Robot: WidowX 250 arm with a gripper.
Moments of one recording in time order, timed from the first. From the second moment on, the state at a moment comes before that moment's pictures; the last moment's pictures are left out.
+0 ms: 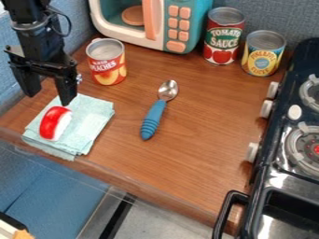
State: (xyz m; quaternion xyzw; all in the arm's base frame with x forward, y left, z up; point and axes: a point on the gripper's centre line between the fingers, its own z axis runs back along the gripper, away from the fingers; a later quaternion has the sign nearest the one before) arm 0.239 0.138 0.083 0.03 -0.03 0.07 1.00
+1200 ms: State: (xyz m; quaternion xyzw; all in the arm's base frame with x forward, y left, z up) arm 0.306 0.025 0.037 0.00 -0.05 0.03 1.00
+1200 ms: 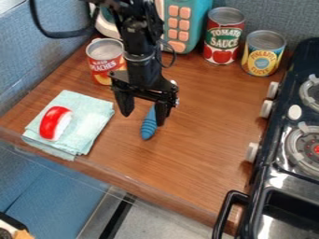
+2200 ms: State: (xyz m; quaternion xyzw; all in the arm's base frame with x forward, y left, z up) arm 0.320 0.012 0.009 -0.01 -0.04 0.04 1.00
